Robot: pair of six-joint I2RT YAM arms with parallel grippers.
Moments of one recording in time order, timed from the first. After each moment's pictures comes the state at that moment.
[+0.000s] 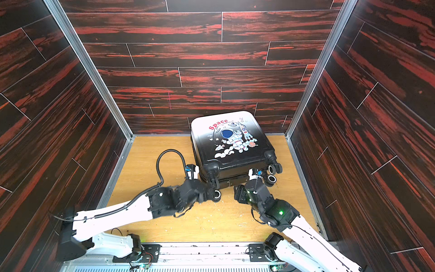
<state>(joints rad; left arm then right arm) -1.12 1.37 1.18 -0.59 -0.40 -1.02 0.77 0.74 0.76 -0.71 0.26 0.75</state>
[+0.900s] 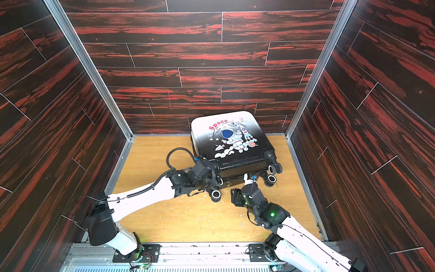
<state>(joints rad) -0.94 1.62 1.34 -0.50 -0.13 -1.16 0.78 0.75 0.52 -0.41 0.23 0.68</state>
